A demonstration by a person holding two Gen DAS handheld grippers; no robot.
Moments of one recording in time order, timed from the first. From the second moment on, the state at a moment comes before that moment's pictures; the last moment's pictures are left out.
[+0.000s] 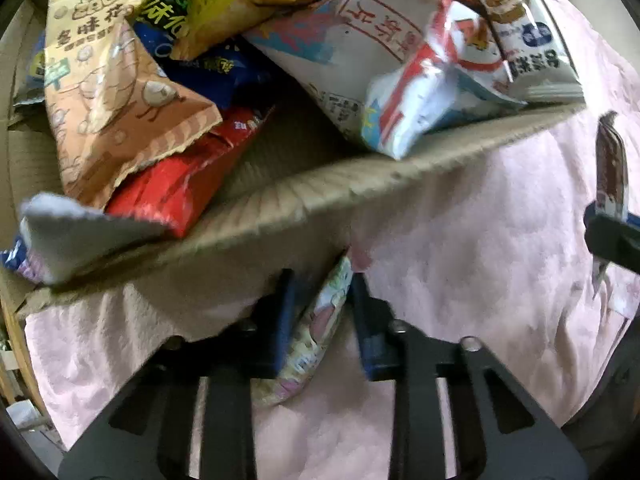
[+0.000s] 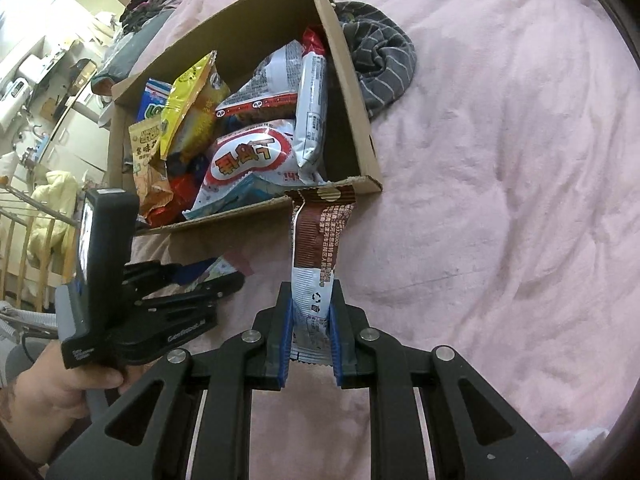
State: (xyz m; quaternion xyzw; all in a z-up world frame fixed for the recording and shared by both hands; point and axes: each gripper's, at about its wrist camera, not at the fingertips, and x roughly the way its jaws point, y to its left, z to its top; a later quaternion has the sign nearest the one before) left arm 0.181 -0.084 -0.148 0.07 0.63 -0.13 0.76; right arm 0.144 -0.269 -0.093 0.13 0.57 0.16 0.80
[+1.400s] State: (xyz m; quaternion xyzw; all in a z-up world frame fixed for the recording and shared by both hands) left arm 0.132 0.015 0.023 -0.10 0.47 -0.08 0.88; right arm 0.155 -0.236 -0.017 0.15 0.49 0.23 0.83
